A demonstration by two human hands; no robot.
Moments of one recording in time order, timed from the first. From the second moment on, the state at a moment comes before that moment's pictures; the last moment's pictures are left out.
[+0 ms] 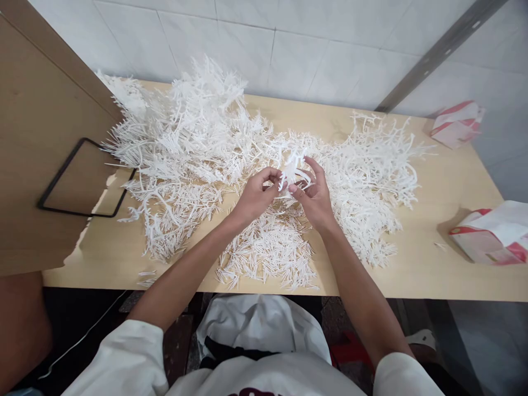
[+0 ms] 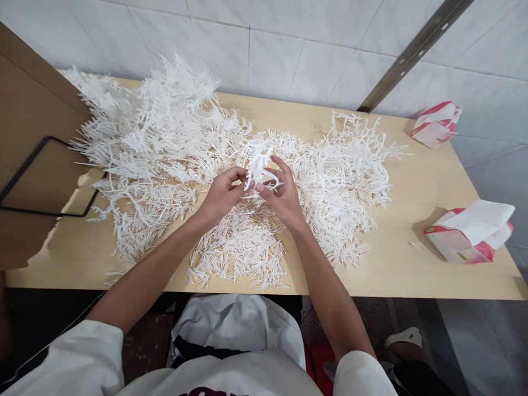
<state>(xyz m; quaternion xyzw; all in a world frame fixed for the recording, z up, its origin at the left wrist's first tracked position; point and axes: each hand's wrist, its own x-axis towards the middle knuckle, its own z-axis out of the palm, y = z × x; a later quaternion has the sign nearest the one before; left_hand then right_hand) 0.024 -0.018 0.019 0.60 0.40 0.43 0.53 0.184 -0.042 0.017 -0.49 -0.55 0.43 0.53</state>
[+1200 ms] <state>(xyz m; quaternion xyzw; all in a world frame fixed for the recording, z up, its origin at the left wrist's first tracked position) 0.009 -0.001 0.014 0.57 0.37 0.53 0.50 0.198 -0.039 0.012 -0.59 -0.53 0.43 0.44</state>
